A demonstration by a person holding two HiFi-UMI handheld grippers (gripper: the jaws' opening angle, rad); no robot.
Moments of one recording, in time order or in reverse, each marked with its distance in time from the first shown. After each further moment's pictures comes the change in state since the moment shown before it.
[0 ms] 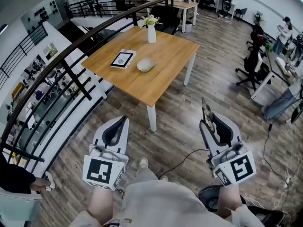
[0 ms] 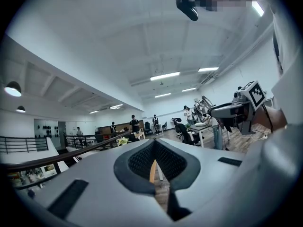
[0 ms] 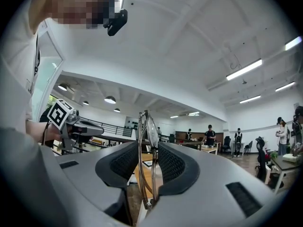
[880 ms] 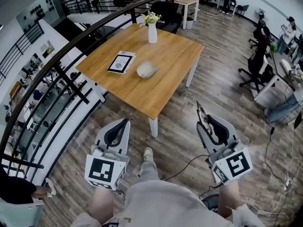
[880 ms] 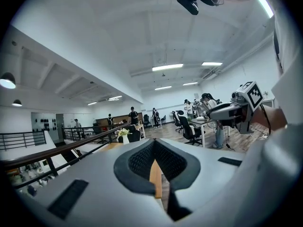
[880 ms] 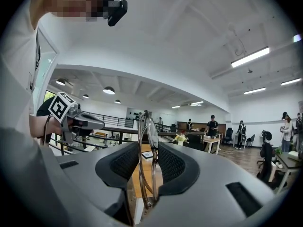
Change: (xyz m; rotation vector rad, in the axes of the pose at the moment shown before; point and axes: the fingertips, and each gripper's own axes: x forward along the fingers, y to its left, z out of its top) left arm 0.118 0.077 -0.059 -0.037 0.084 -0.029; right arm 0.137 -0.052 -0.064 0.016 0.122 0.035
